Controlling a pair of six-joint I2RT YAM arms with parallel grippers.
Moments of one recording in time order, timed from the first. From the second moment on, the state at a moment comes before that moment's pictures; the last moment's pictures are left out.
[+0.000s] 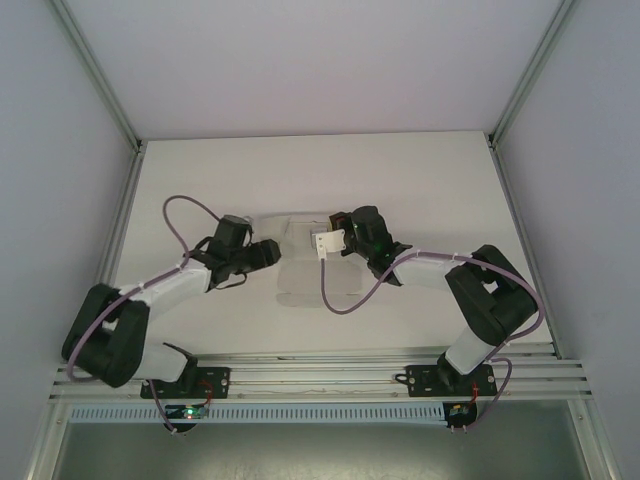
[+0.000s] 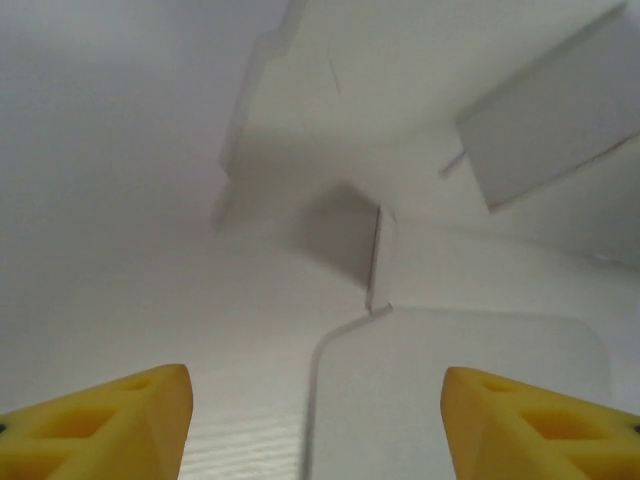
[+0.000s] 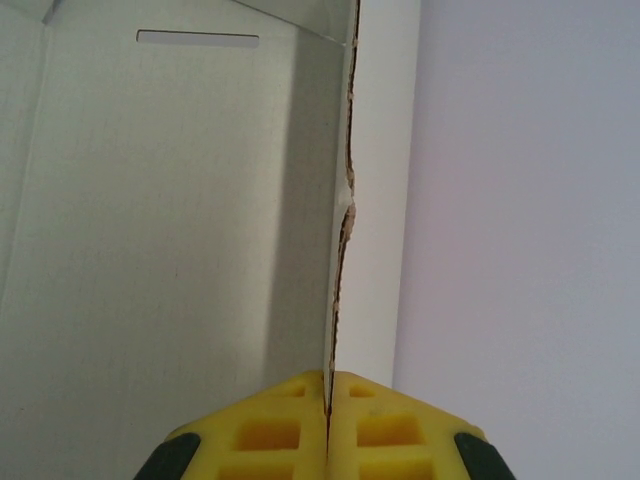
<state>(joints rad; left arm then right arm) -0.39 1.39 0.65 -0.12 0.26 -0.70 0.61 1.64 0.75 0.45 0.02 -1.36</state>
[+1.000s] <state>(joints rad) -0.52 1.64 0.68 0.06 0.26 -0.79 0.63 1.62 0.96 0.03 -0.06 -1.34</state>
